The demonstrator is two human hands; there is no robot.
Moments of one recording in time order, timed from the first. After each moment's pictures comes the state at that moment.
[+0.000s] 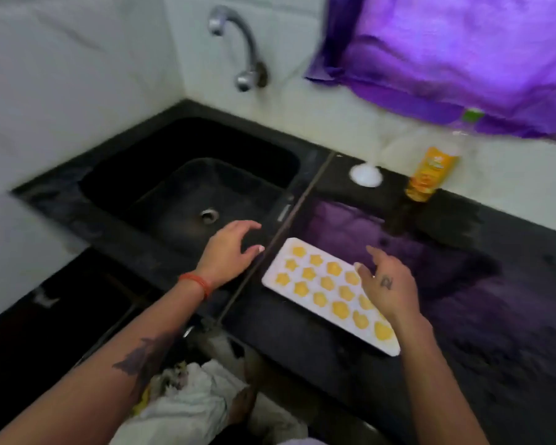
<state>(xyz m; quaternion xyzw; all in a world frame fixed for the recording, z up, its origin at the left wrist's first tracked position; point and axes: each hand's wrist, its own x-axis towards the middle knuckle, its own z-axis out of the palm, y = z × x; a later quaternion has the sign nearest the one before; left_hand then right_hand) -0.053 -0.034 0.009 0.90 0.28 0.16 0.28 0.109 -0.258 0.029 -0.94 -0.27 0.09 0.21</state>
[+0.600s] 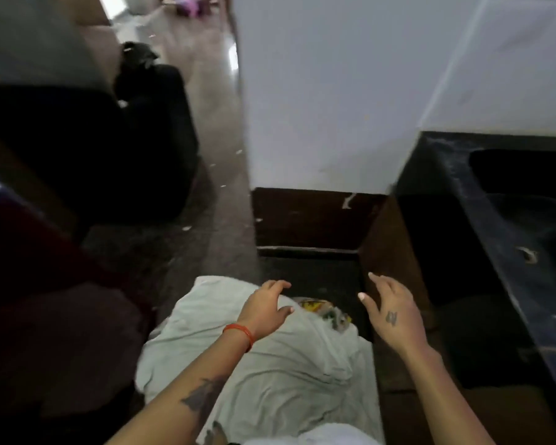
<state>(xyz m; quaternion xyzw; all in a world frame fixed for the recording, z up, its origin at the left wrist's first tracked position) -0.504 -0.211 -0.092 0.59 0.72 0.17 0.32 -0.267 -0.152 -0.047 -0.62 -0.75 0.21 0.10</state>
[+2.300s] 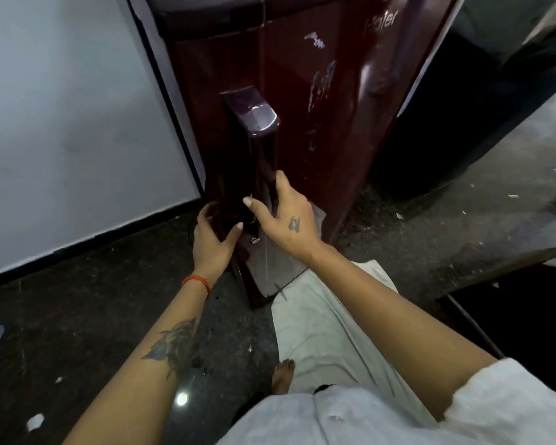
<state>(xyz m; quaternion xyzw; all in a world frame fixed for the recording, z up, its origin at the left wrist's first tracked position) -0.785 -0.639 -0.103 -0.09 0.84 0.54 -0.02 -0.763 -0.486 0.011 0.05 -0.89 0.44 0.09</state>
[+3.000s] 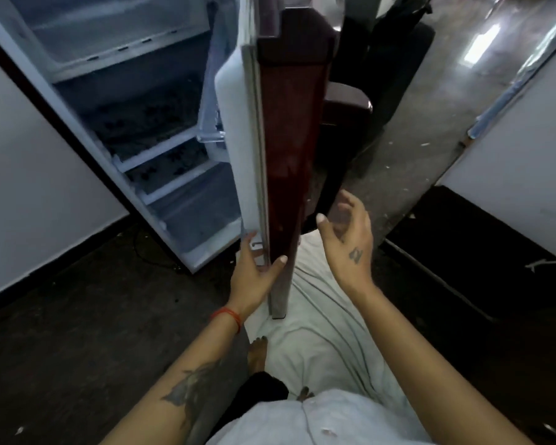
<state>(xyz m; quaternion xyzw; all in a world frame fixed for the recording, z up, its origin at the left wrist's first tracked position) -0.593 -0.464 -0.098 0.06 0.80 0.58 0.18 -0.539 -0.314 -0.016 -0.23 -0.81 0.48 0.25</state>
